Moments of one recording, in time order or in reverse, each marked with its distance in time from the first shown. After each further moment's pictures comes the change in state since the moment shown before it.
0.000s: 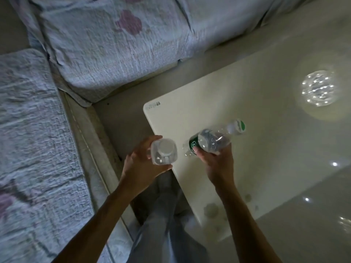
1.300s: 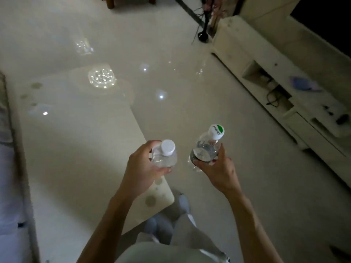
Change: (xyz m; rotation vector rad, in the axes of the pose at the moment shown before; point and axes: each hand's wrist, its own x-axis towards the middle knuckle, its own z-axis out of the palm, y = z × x) left_hand -0.255 0.359 0.096 0.244 -1.122 1.059; right_hand -0.433 0.007 -0.249 0.252 1.250 0.510
